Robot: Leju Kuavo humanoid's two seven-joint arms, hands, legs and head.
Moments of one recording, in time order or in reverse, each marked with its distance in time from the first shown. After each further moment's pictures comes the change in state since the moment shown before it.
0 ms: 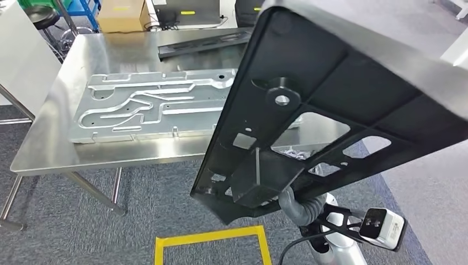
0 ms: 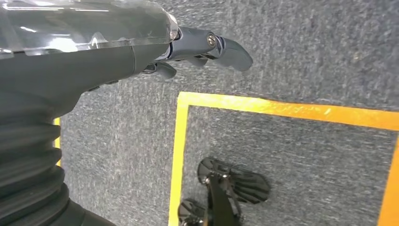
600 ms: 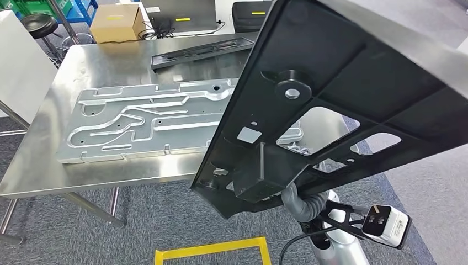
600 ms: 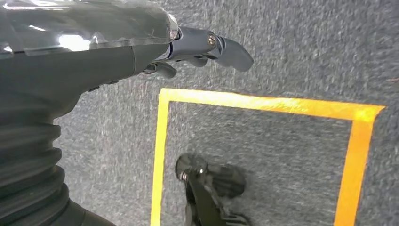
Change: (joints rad) left arm -0.009 0.000 0.000 0.000 0.000 0.002 0.000; right arm -0.015 0.004 -0.005 0.000 -0.006 0.003 0.000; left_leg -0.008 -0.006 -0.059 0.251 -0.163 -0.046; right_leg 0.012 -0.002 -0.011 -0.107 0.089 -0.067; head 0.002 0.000
